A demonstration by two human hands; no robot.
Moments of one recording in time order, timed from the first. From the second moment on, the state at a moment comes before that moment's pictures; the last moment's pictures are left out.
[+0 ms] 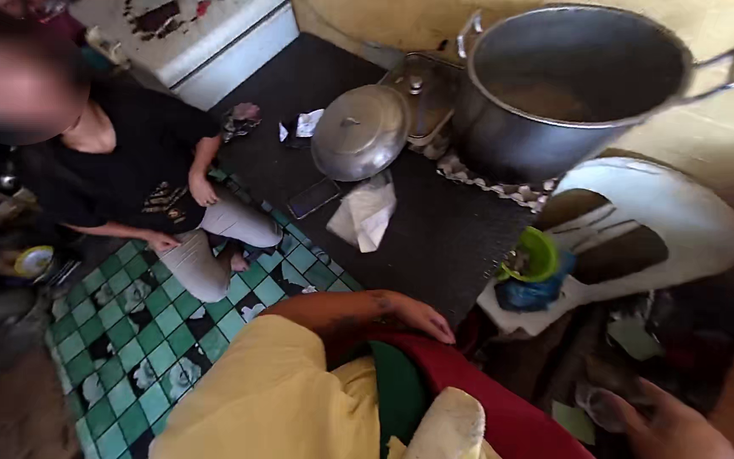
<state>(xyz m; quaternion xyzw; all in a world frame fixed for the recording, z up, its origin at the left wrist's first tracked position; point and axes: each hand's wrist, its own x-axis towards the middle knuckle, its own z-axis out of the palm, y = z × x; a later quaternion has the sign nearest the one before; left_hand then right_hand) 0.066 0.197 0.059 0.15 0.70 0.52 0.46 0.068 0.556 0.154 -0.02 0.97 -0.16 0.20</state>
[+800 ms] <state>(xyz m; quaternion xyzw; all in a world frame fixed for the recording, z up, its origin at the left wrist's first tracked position) 0.222 -0.087 -0.082 -0.31 0.81 0.34 0.36 -0.123 0.125 0.030 -0.32 0.86 -0.35 0.20</state>
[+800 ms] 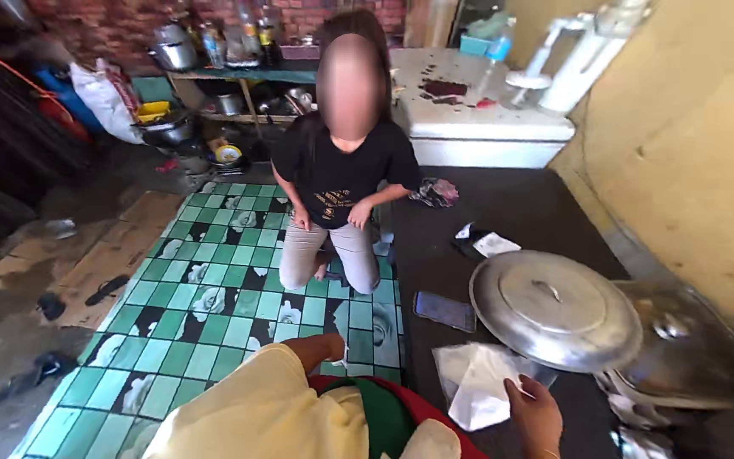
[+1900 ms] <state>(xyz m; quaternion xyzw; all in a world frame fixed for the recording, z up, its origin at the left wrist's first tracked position) 0.269 -0.083 -0.067 -0.37 0.76 0.49 0.23 -0.061 0.082 0.095 -0.31 0.86 -0.41 -0.04</state>
